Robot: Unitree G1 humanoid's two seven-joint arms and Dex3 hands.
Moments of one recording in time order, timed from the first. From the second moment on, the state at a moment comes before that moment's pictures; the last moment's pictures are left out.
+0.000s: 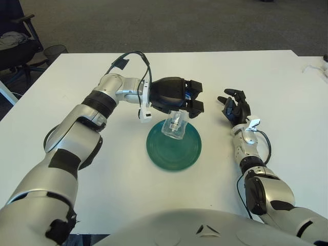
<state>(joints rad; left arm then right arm) -0.99 0.43 -0.60 0.69 1.08 -1.08 0.36 -0.45 -0.07 -0.26 1.06 0.14 -0.58 0.12</state>
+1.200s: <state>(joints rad) -0.98 0.48 -0.80 0.71 1.28 -0.98 0.66 -0.46 -0.07 -0.26 1.06 0.14 -0.58 0.11</state>
